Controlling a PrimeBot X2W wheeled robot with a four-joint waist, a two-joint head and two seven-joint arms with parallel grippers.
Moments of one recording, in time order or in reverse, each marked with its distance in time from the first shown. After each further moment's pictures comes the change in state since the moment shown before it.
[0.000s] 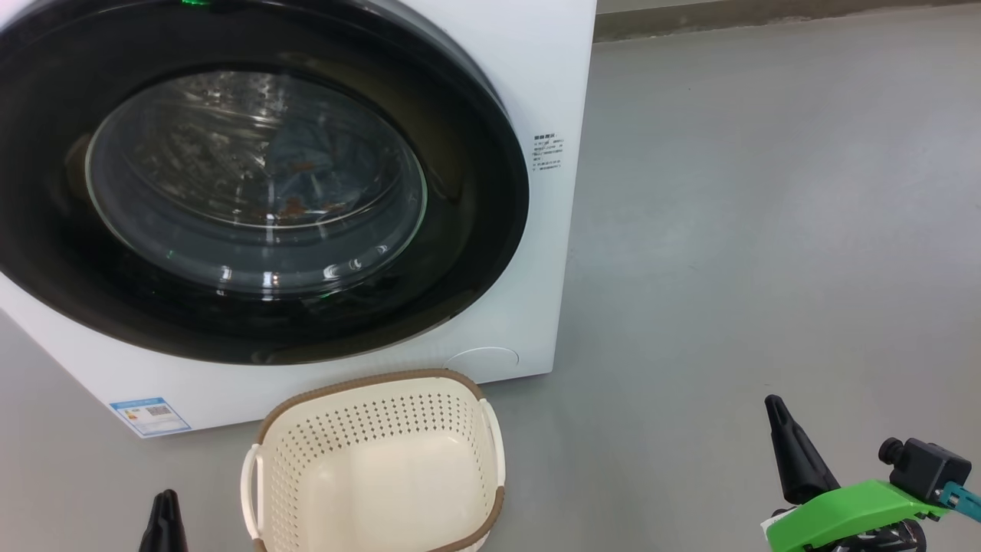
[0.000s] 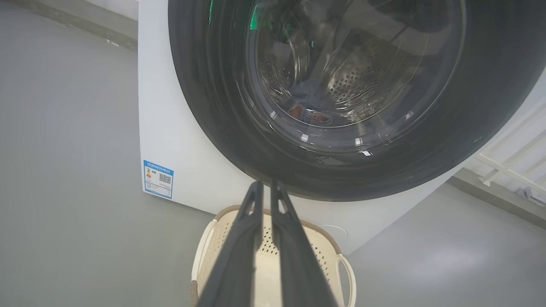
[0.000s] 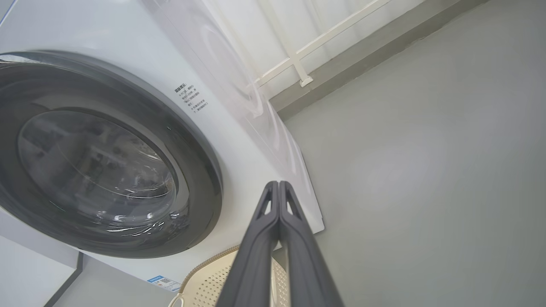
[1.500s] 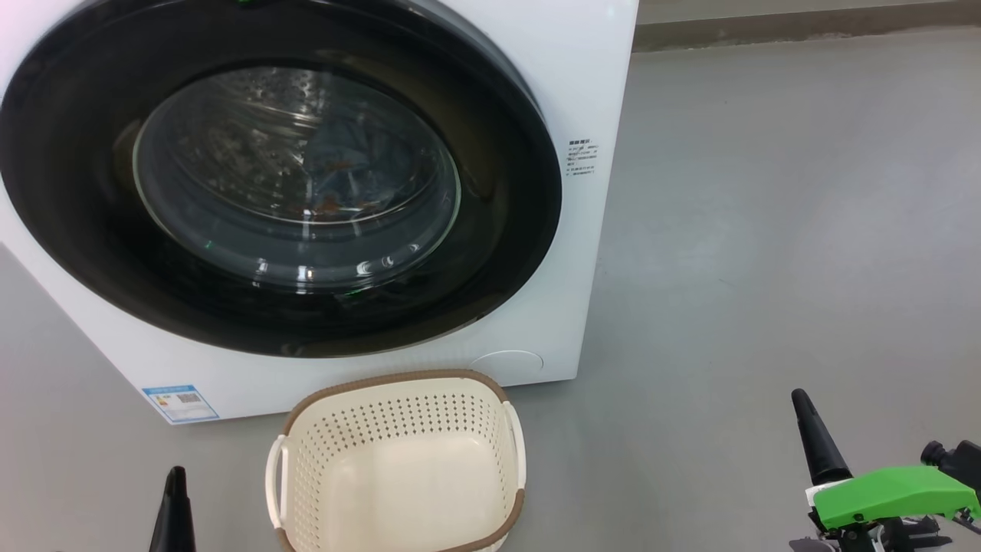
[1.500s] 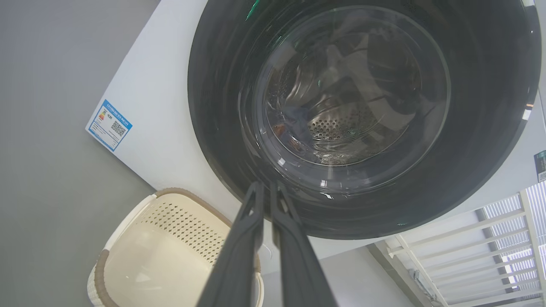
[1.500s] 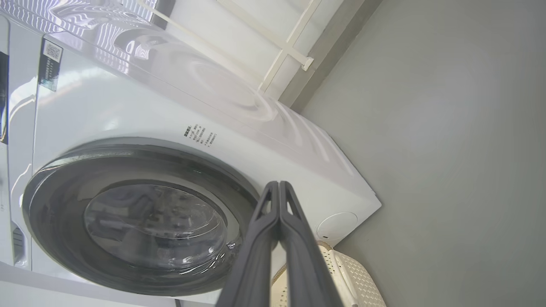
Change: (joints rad) left arm -0.044 -0.001 -0.027 -0.029 -0.501 0.000 0.126; right arm -0.009 0.025 -0.096 -0.012 0.403 0.000 0.121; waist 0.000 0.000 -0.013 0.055
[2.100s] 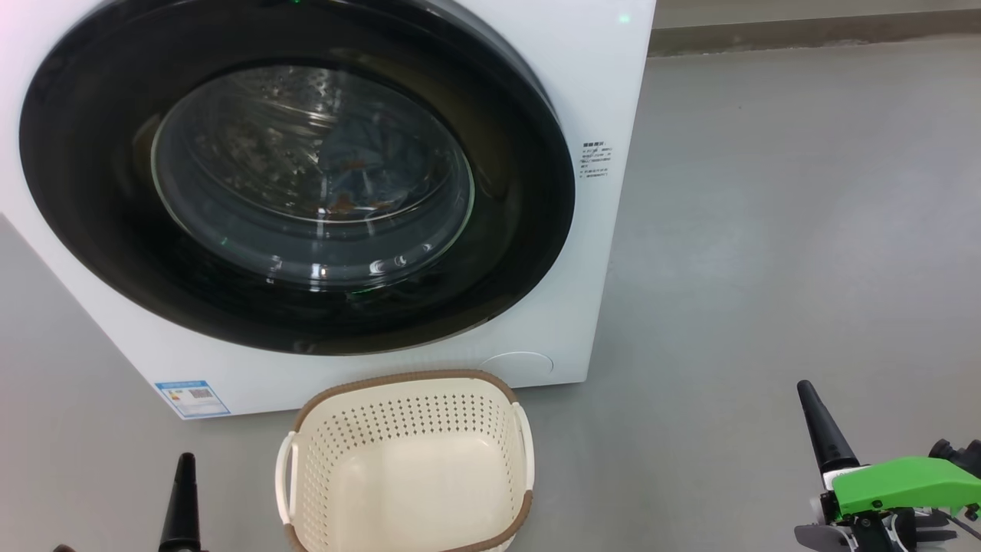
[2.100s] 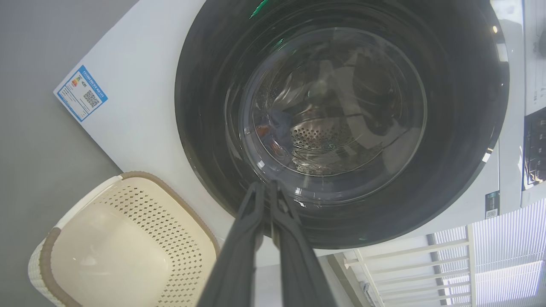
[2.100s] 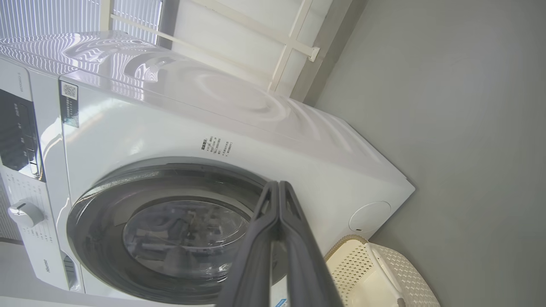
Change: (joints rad) left arm -0.020 0.000 -0.012 -0.011 -0.190 0.000 0.051; right arm -0.016 0.014 -0.035 -0.005 0.152 -0.003 0.045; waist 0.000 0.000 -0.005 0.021
